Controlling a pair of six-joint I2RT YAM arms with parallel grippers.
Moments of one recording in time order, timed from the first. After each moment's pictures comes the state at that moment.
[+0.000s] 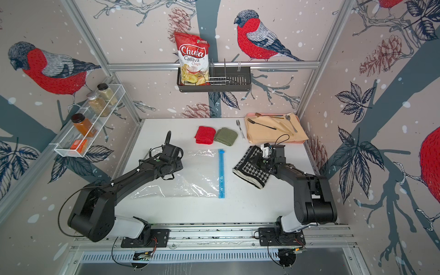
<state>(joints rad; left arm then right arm) -0.41 1.42 0.86 -0.48 -0.26 -0.70 0.07 1.49 0.68 0.07 -0.72 0.62</state>
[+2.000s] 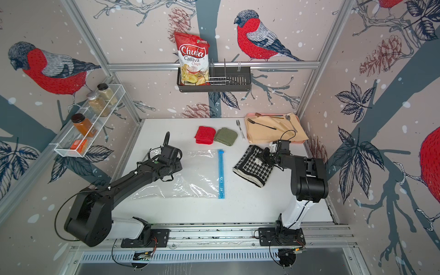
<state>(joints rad) -0.42 1.38 0.83 -0.47 -0.26 -0.71 -0.04 1.75 0.86 0.00 -0.68 0.63</state>
